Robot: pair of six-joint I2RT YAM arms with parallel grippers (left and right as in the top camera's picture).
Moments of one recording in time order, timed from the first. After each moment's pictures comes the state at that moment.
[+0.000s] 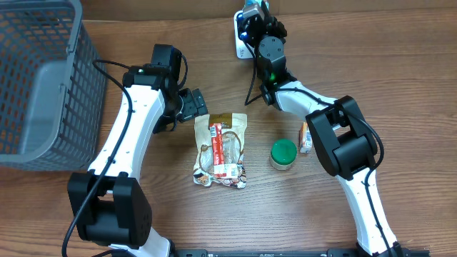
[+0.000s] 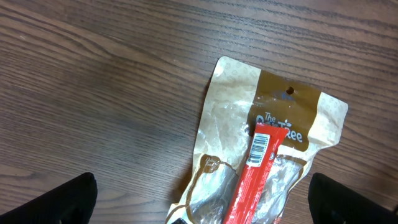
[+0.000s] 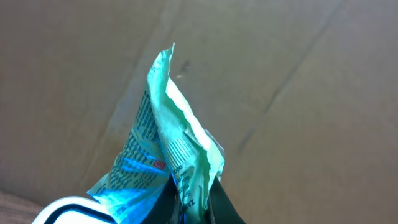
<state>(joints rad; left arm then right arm) -0.12 1.75 1.47 -1.12 0.02 -0.50 0.48 2.48 1.75 0.87 0.45 -0.52</state>
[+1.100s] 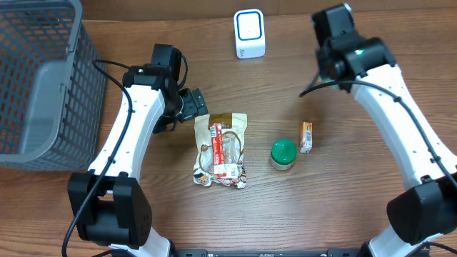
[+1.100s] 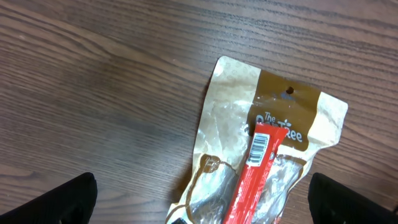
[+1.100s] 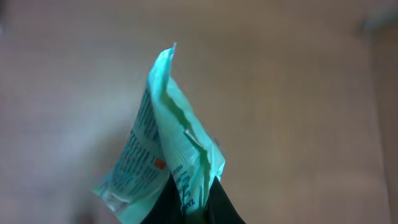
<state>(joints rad) -0.12 1.75 1.47 -1.12 0.02 -0.49 0.30 1.81 1.76 -1.08 0.48 0.10</state>
